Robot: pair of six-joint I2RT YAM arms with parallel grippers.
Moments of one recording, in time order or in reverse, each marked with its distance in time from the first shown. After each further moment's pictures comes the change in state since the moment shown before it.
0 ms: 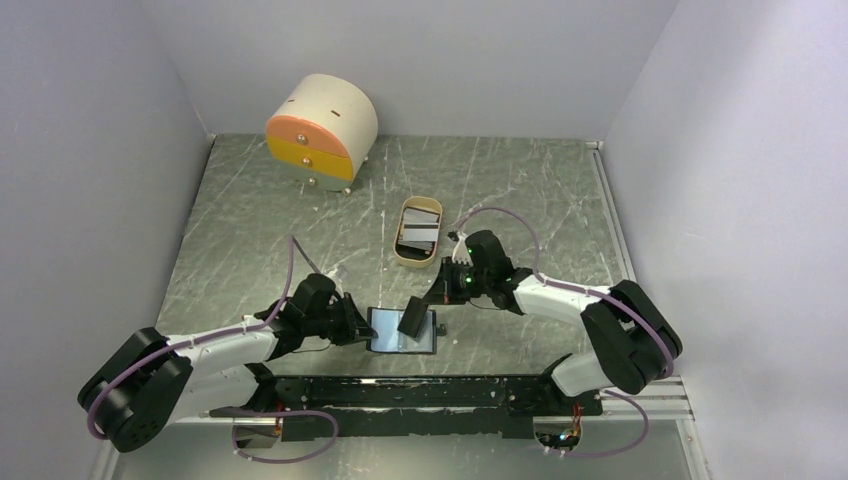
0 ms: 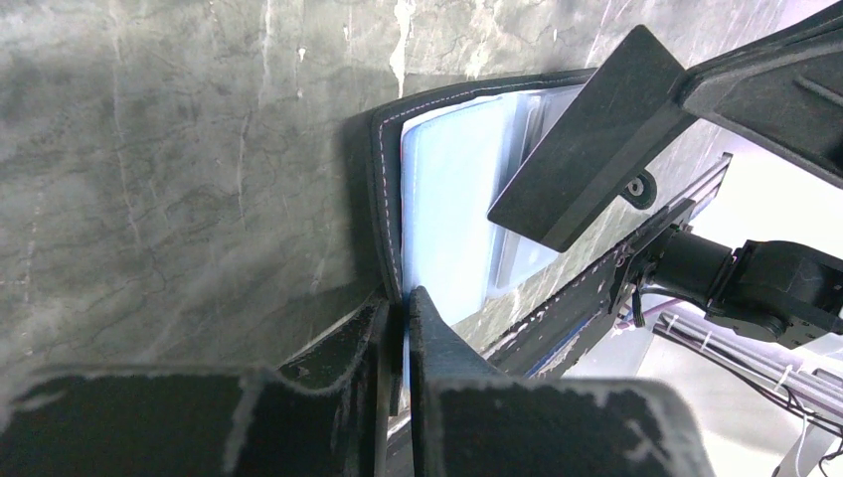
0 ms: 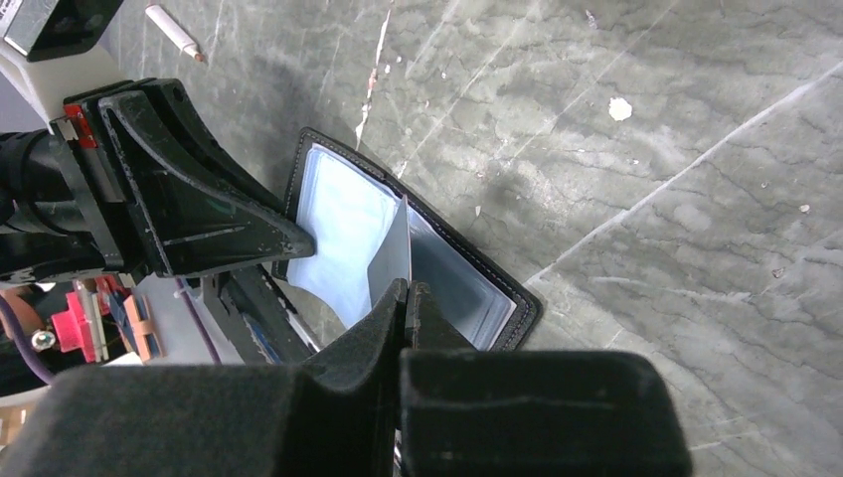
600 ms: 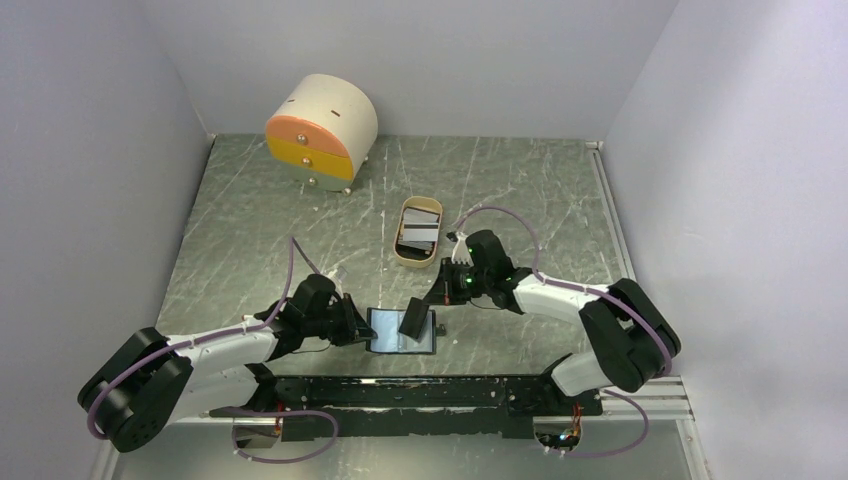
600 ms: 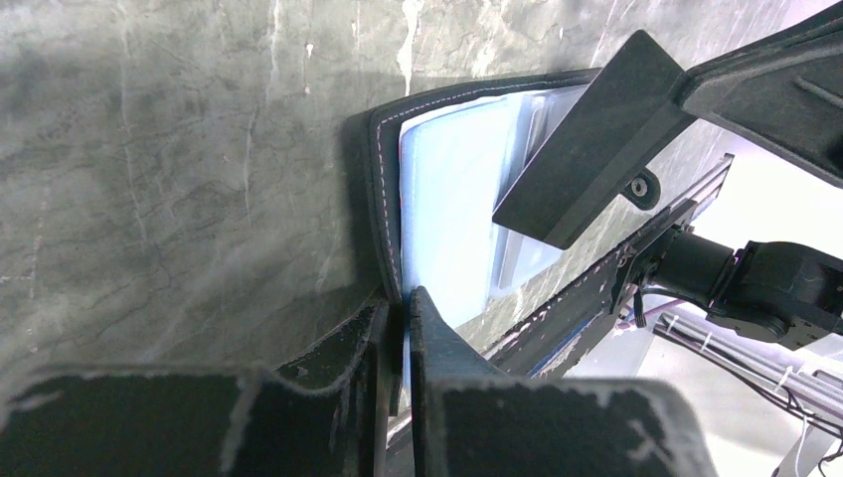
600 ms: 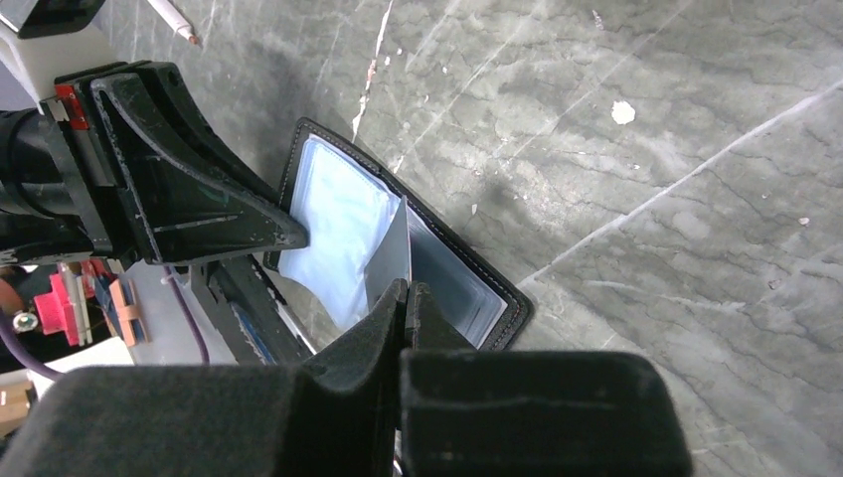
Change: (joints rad) left arm 0.000 0.000 -0.005 0.003 0.000 -0.003; right arm -0.011 0.006 0.000 -0.005 -0.022 -0.052
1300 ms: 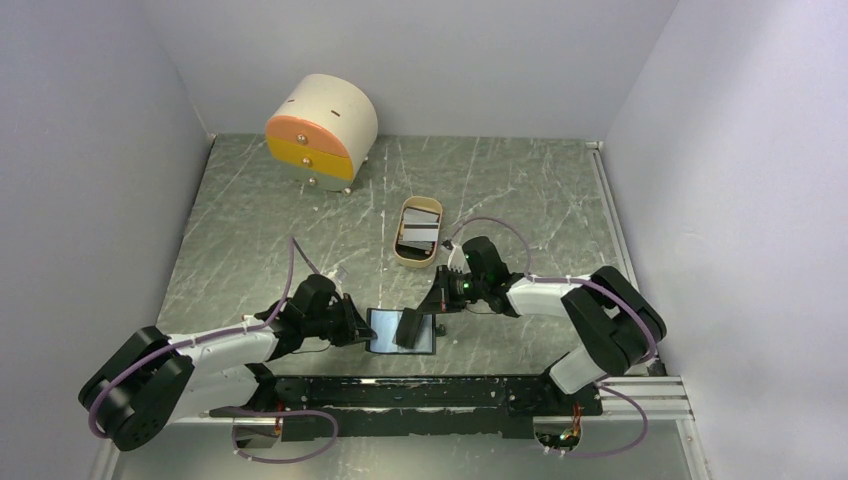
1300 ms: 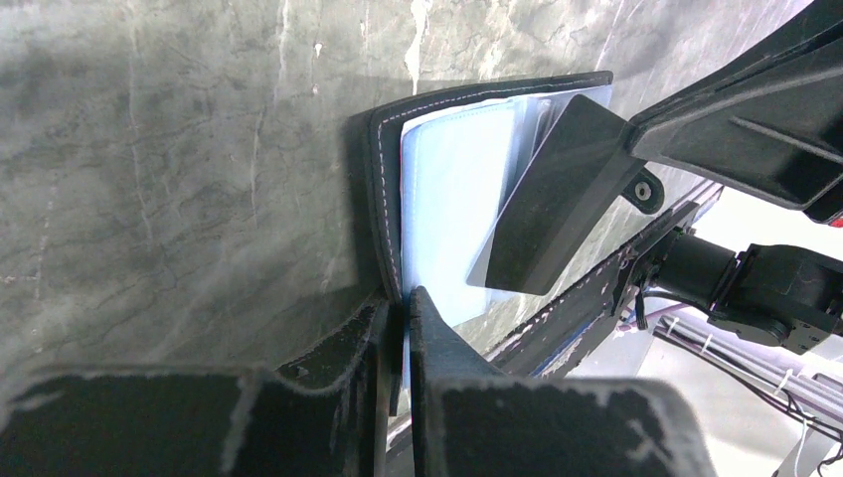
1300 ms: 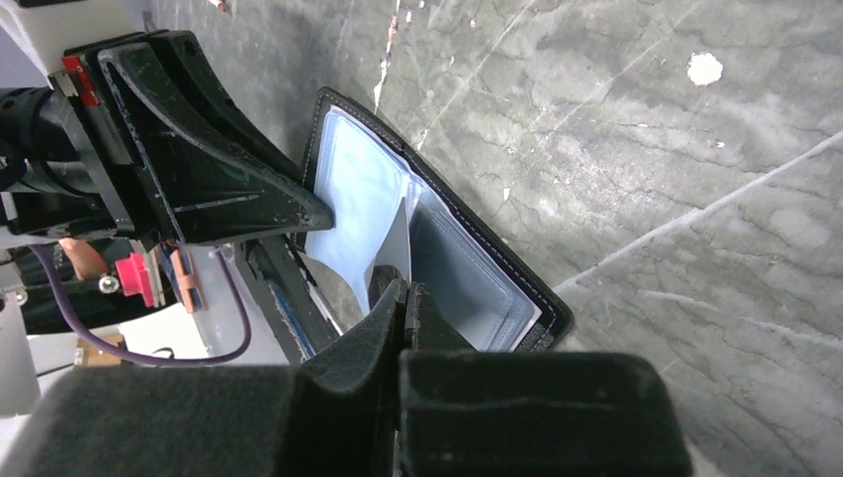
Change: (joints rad) left arm 0.000 0.006 -0.002 0.003 -0.003 -0.004; right arm 0.013 0.096 -0.045 0.152 -0.113 0.094
